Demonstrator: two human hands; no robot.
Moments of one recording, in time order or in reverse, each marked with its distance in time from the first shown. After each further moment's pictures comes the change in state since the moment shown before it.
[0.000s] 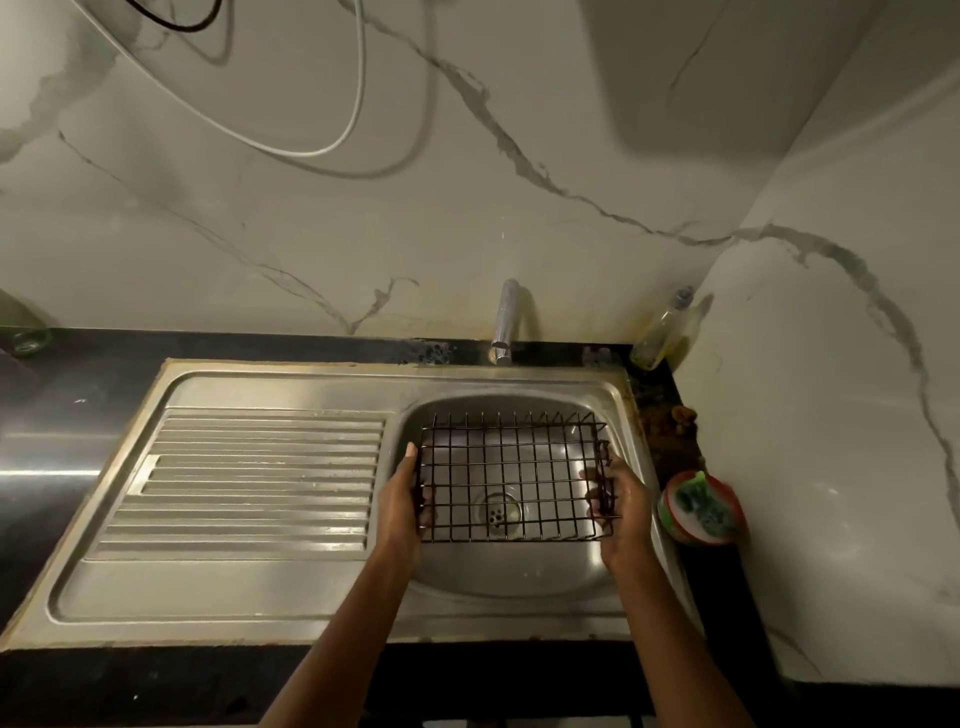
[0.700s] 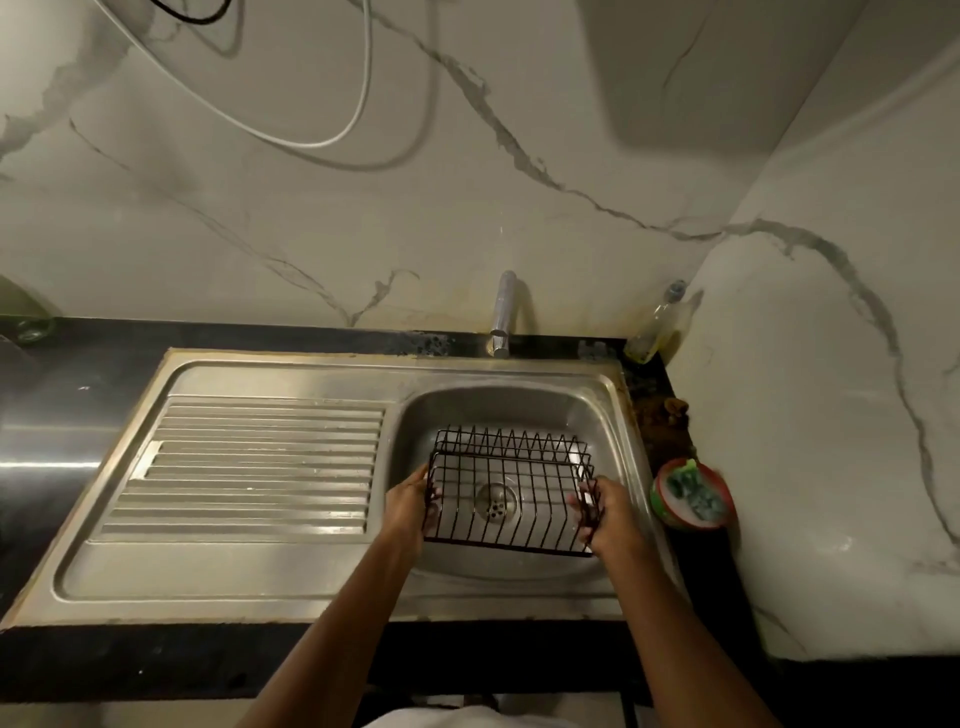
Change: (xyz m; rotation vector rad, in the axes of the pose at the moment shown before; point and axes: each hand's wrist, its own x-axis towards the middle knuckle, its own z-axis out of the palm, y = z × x) left_hand -0.003 -0.020 -0.006 0.162 0.004 -0.078; right_hand 0.007 0.024 -0.023 -0.115 0.128 0.276
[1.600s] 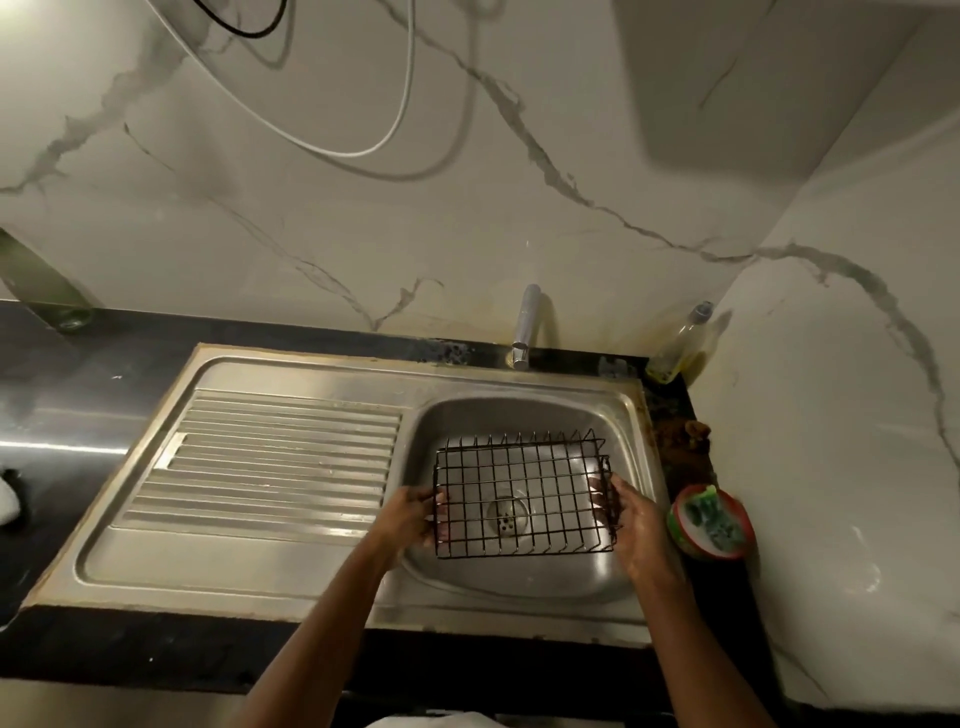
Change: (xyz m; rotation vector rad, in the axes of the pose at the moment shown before) left_hand 0.003 0.008 -0.032 0.253 -0.220 -0.034; right_hand 0.000 -0.015 -0.005 0.009 -0.224 -0.234
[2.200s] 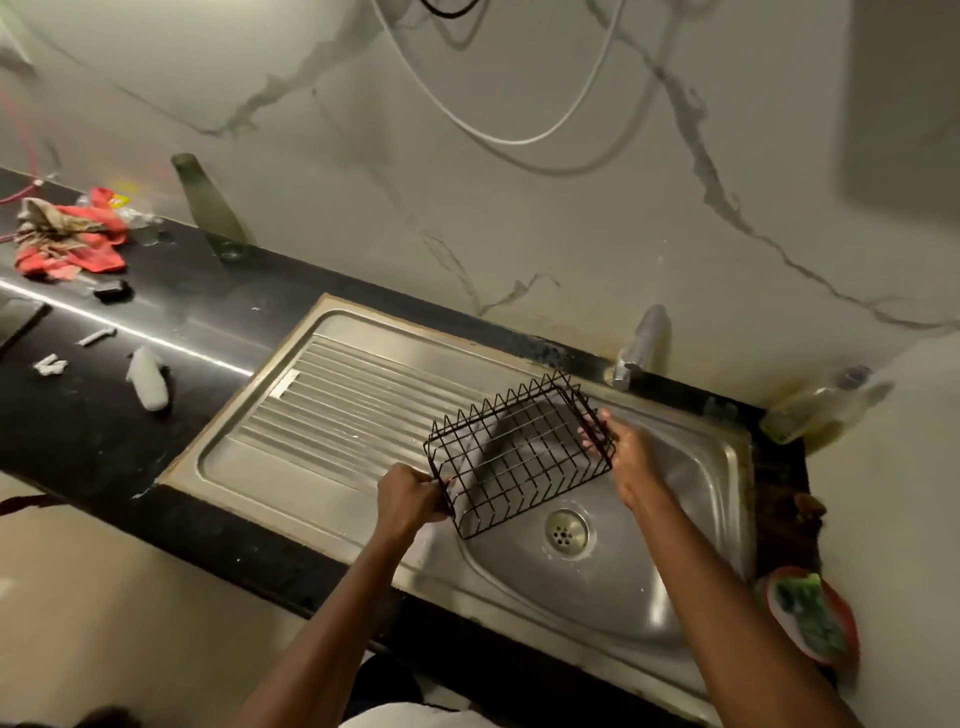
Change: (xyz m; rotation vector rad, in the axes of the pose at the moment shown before) left_hand -0.031 -0.004 -0.064 0.163 0.575 0.071; right_hand 0.058 -0.026 0.155 -0.480 -0.311 -0.109
